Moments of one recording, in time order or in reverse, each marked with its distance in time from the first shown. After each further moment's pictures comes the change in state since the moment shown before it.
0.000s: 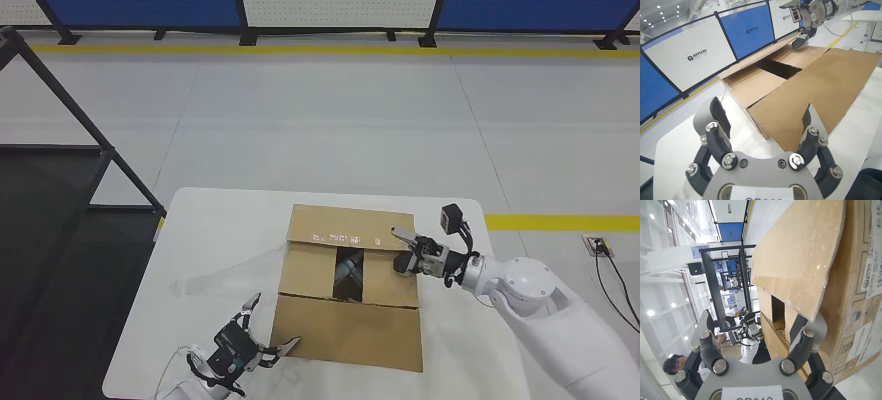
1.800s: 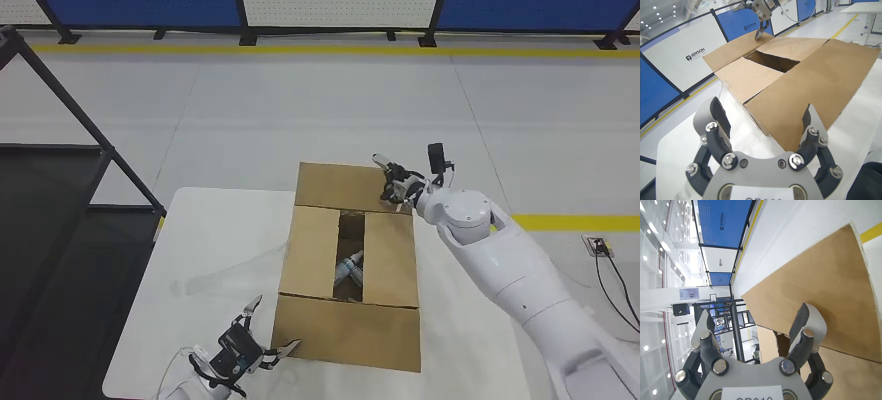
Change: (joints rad) left arm -0.007 0.011 0.014 0.021 0.030 0.011 -0.006; right arm 0.483 -0.369 -0.279 0.599 -0.045 0.092 -0.376
